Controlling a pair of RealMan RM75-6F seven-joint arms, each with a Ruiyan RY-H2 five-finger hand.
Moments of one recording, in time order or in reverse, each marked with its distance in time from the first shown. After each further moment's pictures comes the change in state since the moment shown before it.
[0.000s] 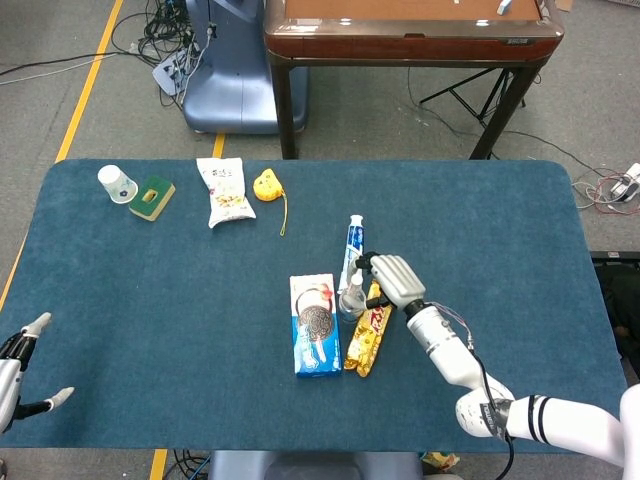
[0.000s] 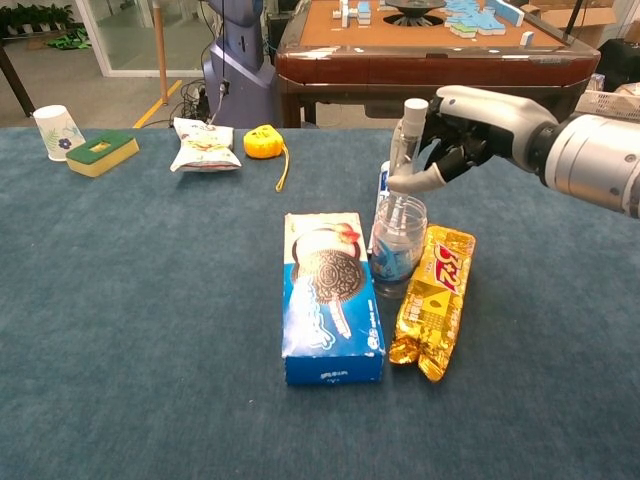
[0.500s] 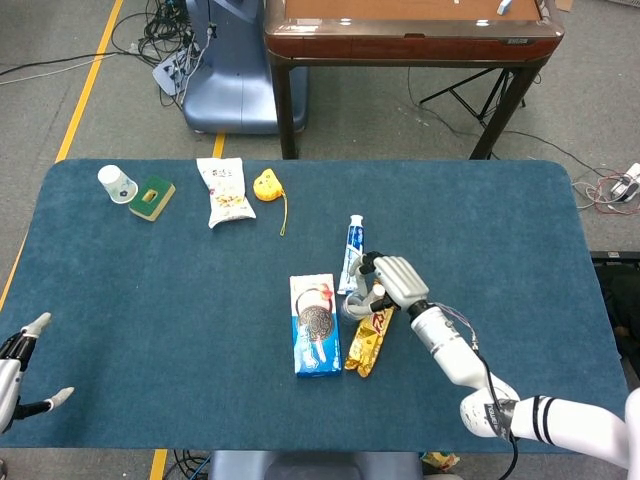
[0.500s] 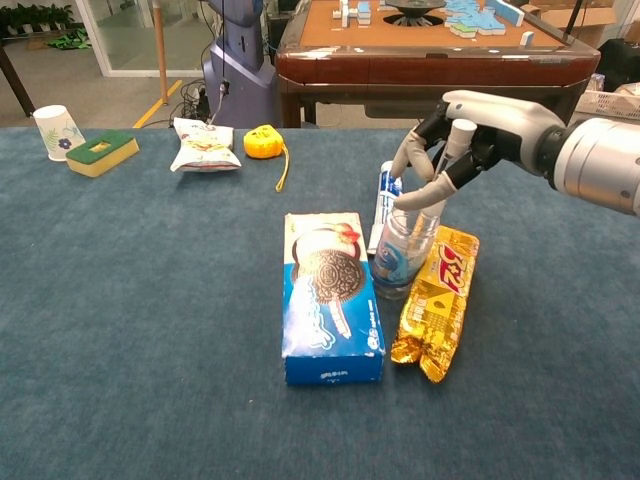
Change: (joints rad) left arm 0.000 -0.001 0.000 -0.001 -0.002 -0.002 0.004; right arm -0.012 0.015 -0.003 0.001 -0.018 -0.014 0.021
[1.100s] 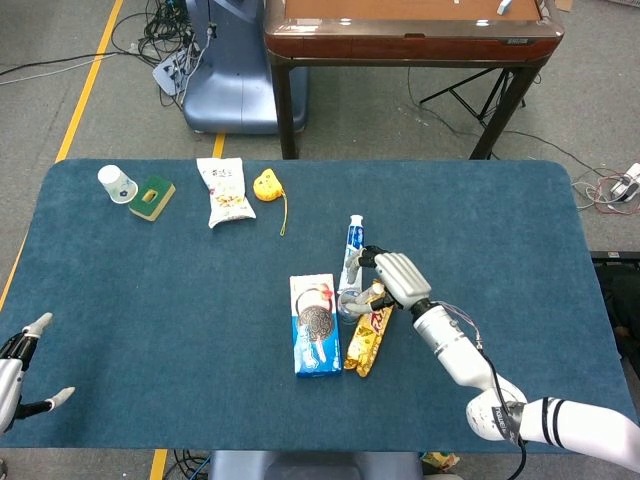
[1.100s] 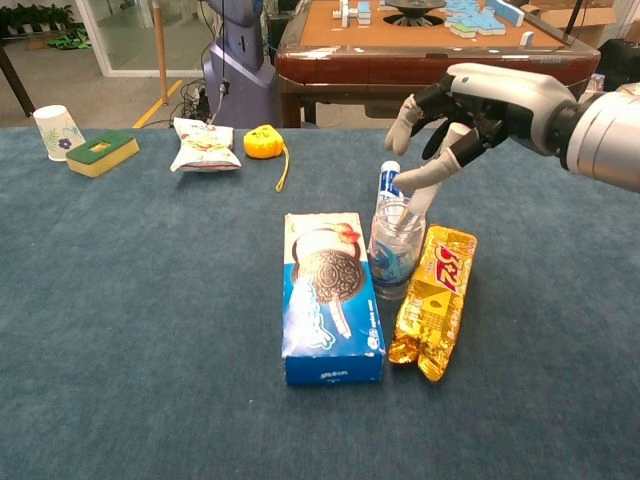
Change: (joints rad) left arm -0.002 -0.003 -0.001 0.002 -0.003 -0.005 0.006; right arm -0.014 0.048 0.018 -0.062 -0.045 0.019 0.035
